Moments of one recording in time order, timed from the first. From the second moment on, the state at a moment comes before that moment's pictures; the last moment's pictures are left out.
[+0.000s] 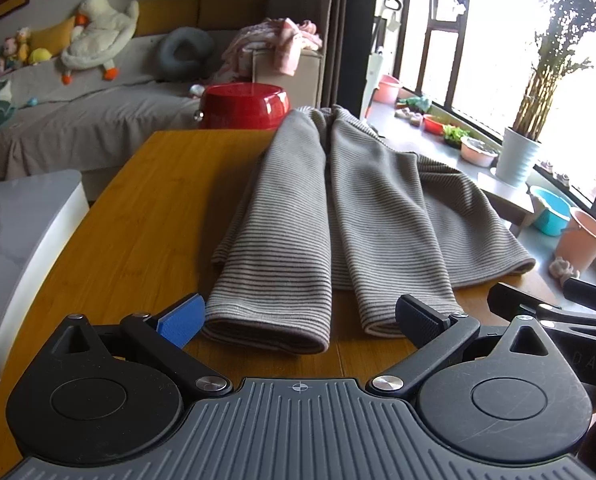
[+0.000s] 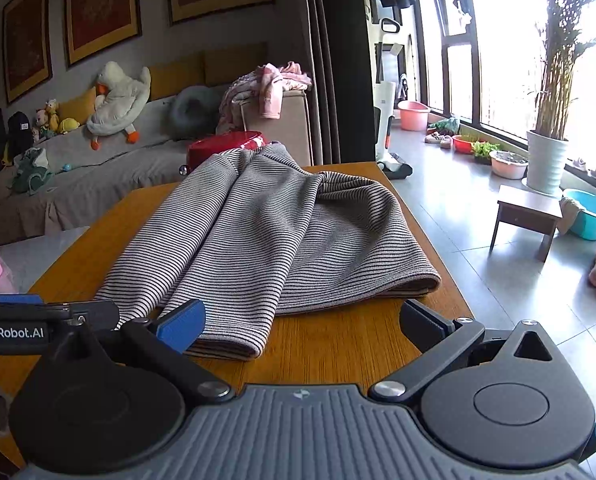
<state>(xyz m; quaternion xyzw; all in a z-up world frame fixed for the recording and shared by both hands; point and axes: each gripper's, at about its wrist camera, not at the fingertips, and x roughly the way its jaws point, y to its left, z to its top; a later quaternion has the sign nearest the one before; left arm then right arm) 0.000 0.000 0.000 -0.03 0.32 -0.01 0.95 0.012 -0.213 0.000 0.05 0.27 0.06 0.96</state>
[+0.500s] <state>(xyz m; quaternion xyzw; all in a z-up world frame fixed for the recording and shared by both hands) -0.008 0.011 -0.003 -0.05 0.34 0.00 0.94 0.007 -0.211 0.002 0.04 0.28 0.06 0.96</state>
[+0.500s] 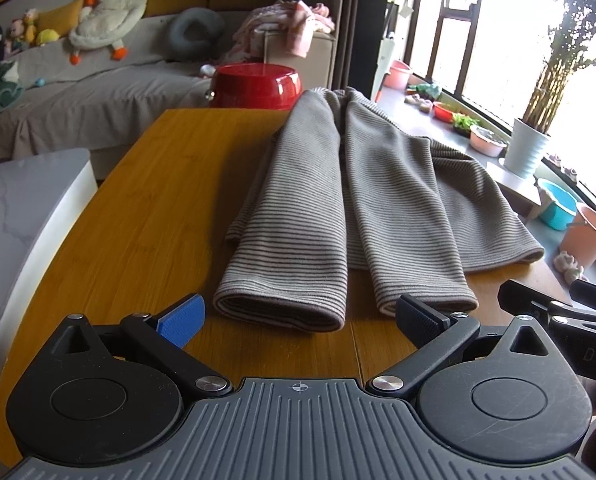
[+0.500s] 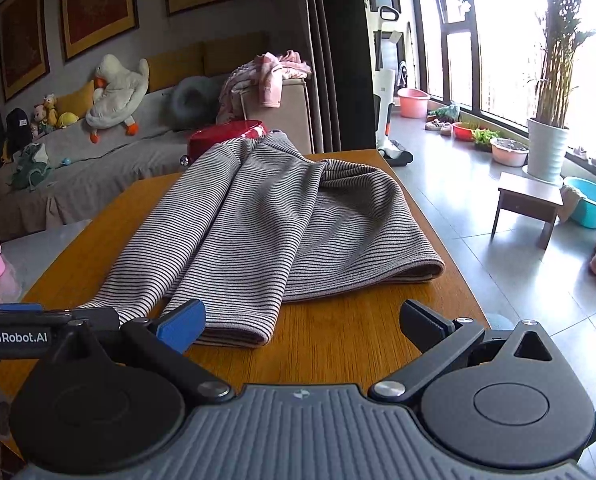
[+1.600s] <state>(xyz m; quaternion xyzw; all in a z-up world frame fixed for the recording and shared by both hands) -0.006 0.009 -0.002 -0.04 0.35 0.00 0.93 0.010 -0.210 0.001 0.04 0.29 0.07 0.95</state>
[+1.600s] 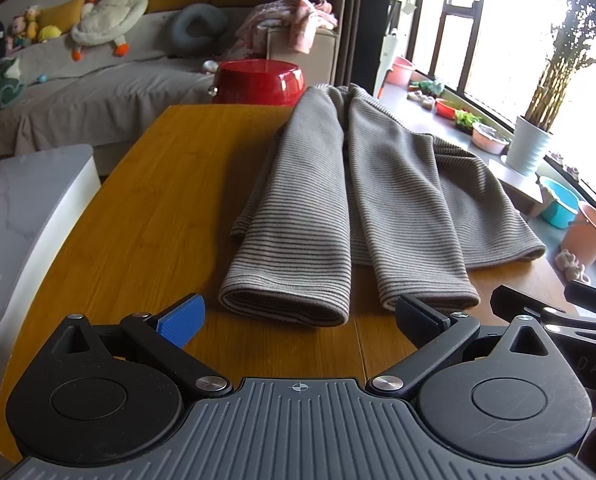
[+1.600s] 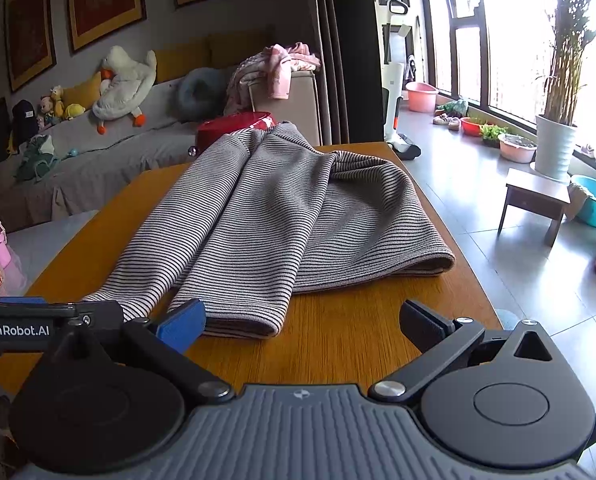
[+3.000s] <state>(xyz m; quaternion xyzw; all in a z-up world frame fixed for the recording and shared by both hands) -0.005 0.013 -0.009 -0.05 0.36 0.00 0.93 0.014 -0.207 -0.004 0.05 0.31 0.08 0.95</state>
